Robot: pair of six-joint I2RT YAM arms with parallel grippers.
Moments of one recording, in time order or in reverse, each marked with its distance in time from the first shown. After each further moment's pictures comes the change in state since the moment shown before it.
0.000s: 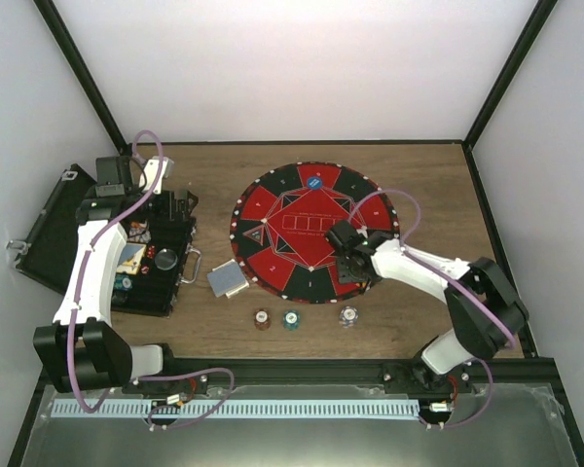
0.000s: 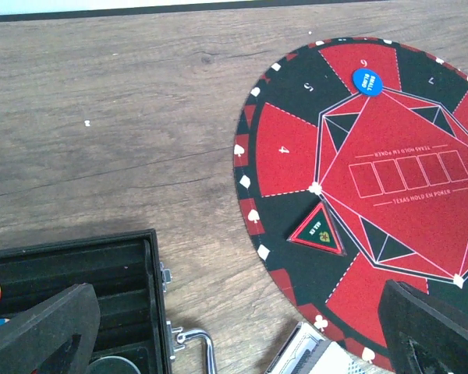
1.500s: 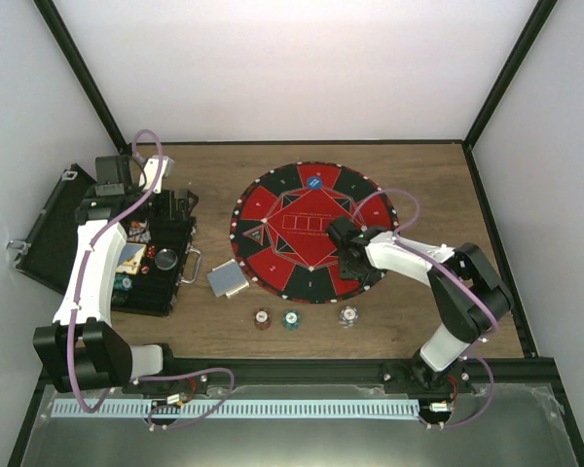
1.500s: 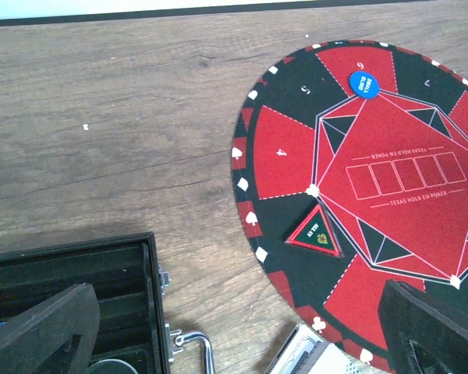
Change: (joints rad) left arm 0.000 0.000 0.005 0.000 0.011 0.000; right arm -0.058 0.075 -0.018 0.030 -0.033 0.069
